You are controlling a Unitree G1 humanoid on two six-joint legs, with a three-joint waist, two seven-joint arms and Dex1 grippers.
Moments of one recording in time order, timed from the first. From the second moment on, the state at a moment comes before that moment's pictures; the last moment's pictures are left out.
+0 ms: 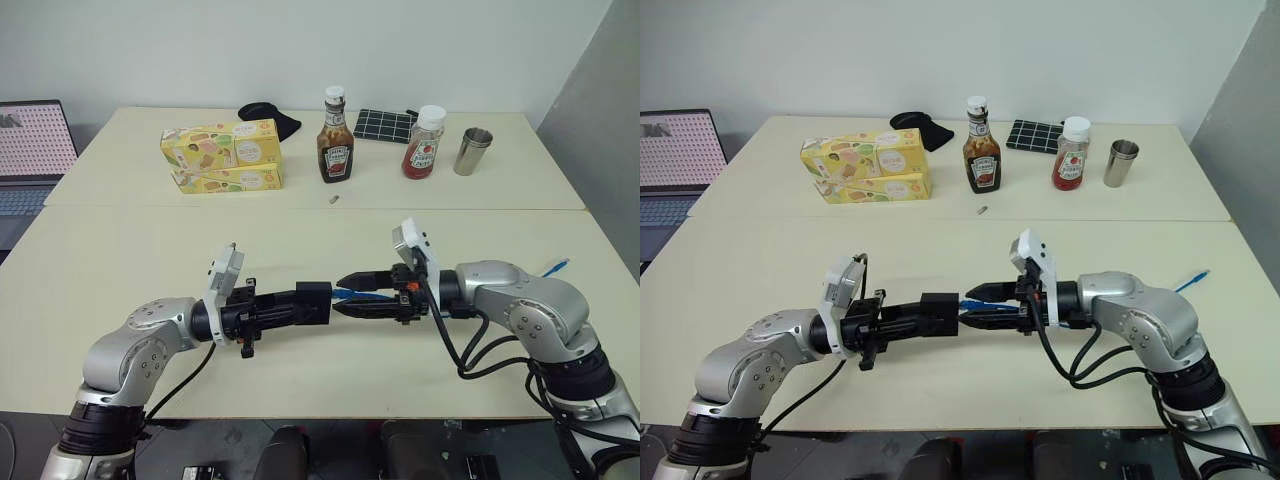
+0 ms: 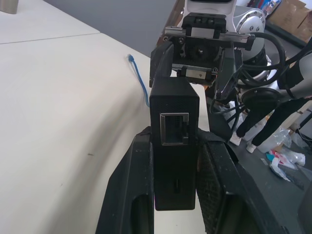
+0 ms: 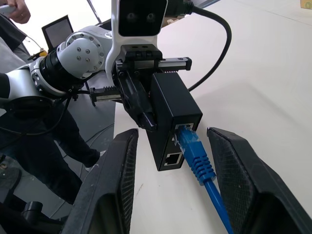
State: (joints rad) left arm -0.19 0.65 0.05 -0.20 -0.78 0.62 -1.20; right arm -0.54 -0.53 0.21 -0.36 0.79 0.91 0.84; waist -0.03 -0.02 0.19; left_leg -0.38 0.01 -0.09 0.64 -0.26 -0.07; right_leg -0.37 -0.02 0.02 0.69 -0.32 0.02
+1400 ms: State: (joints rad) left arm -0.20 0.63 0.05 -0.19 -0.77 0.61 -1.24; right arm -0.53 -0.49 0.13 -0.32 0.88 1.07 0.86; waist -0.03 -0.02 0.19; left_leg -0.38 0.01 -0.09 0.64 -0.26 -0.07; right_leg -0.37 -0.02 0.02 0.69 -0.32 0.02
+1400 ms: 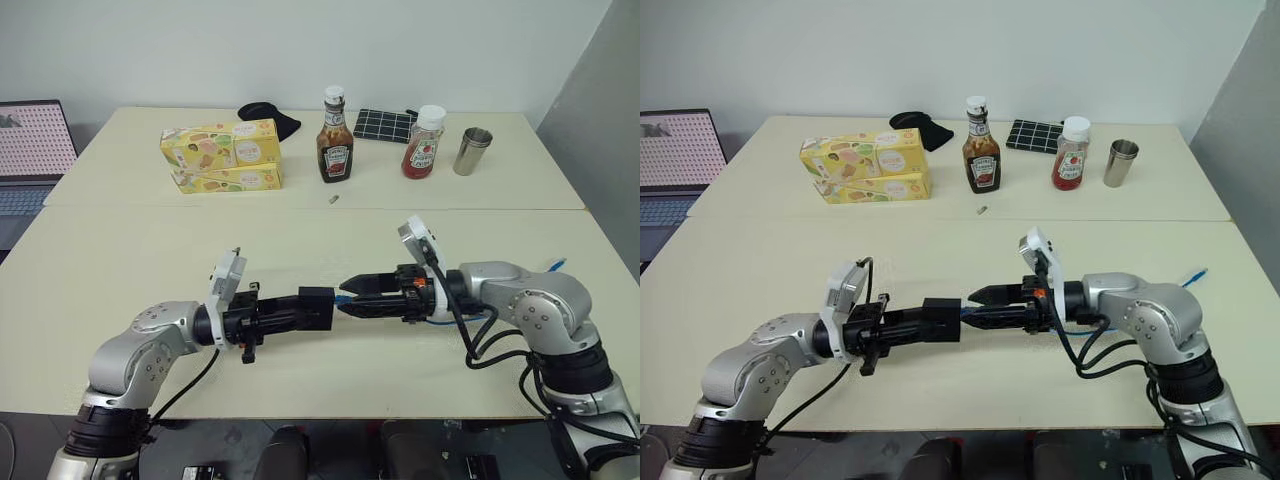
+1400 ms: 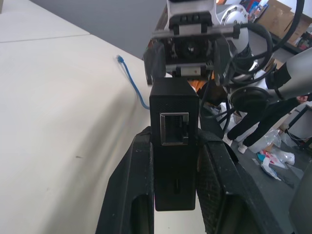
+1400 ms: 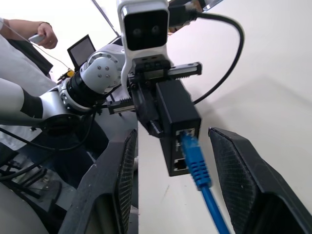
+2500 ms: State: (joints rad) left arm -0.20 0.61 0.05 -0.18 -0.77 0.60 -1.24; right arm -0.53 -0.48 0.14 -0.33 0.88 1.08 0.81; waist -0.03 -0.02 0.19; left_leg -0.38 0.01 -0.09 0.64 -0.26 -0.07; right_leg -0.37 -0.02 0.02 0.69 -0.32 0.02
